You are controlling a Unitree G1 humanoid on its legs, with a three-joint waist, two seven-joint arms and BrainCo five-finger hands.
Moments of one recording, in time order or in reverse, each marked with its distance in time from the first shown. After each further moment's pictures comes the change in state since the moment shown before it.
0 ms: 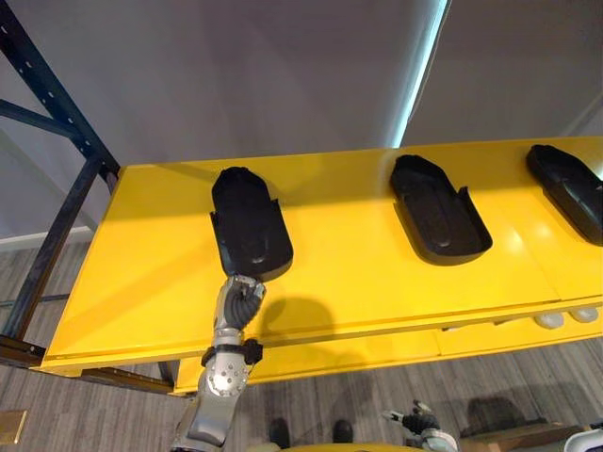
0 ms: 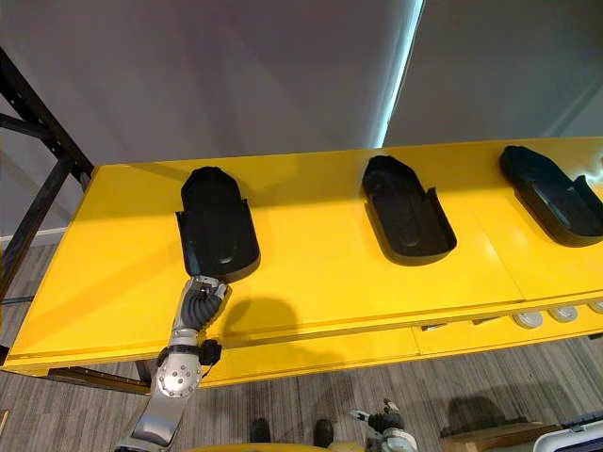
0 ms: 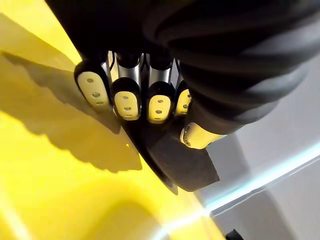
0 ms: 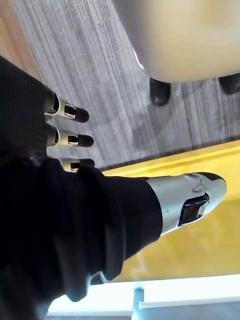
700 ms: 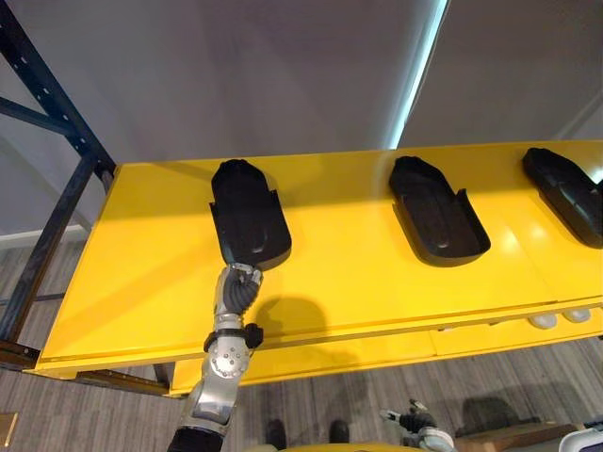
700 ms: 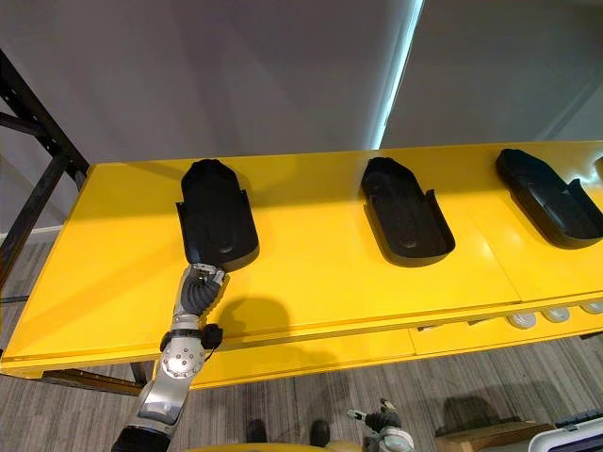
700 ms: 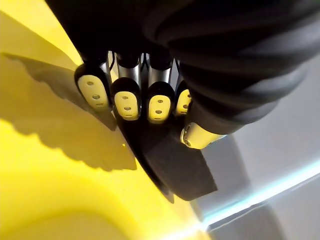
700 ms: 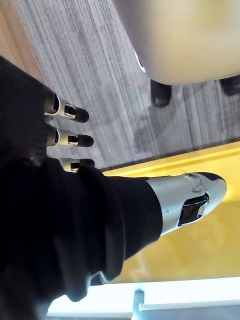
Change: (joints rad) left arm -0.042 -0.019 0.033 -0.029 -0.087 0.014 0.019; right arm -0.010 0.008 -0.004 0.002 -0.008 0.017 -0.001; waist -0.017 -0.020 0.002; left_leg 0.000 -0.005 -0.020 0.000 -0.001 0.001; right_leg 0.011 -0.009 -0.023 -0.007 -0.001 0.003
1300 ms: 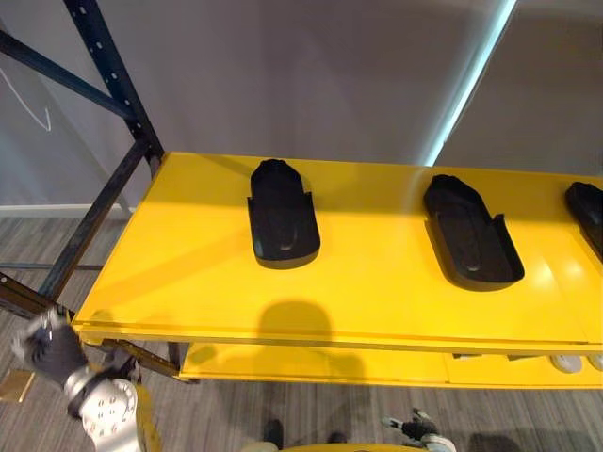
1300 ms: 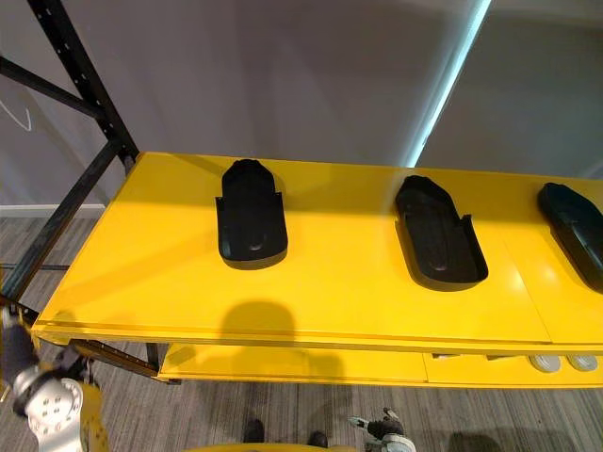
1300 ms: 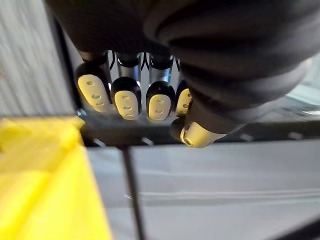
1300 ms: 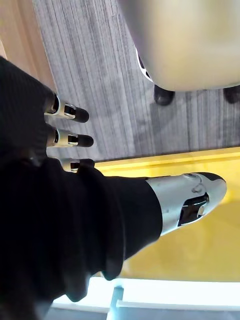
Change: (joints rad) left arm 0.212 -0.117 0.665 -0.013 -0.525 -0.073 0.186; right arm 0.023 0.006 -0.025 -0.013 -0.001 0.013 -0.001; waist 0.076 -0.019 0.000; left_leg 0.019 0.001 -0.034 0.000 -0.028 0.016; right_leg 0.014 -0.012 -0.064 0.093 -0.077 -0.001
